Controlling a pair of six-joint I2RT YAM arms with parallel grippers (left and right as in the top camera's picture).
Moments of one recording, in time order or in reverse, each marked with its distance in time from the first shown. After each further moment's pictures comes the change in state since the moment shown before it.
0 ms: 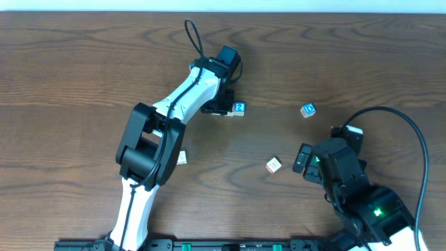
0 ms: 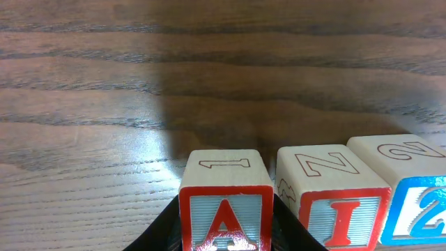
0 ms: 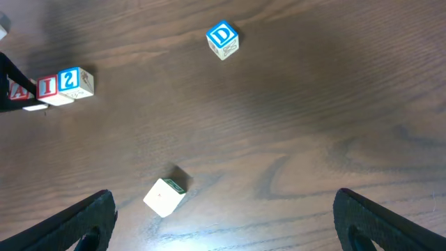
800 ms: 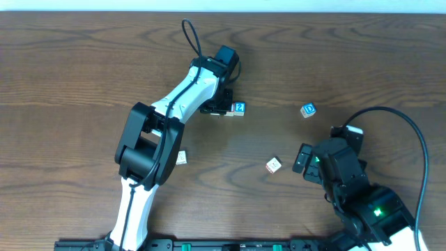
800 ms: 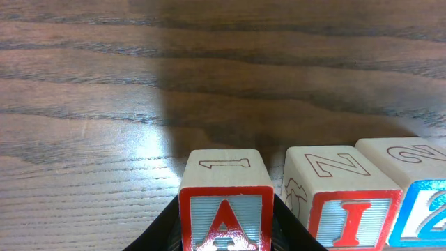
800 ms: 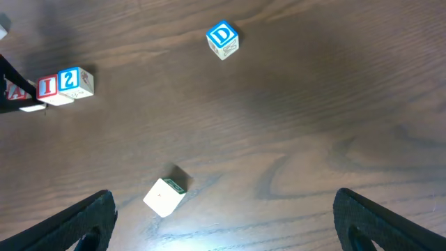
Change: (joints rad) left arm 0.009 0.000 0.000 -0.009 0.006 -0.026; right arm 0.000 0.000 0.000 0.000 0.000 0.000
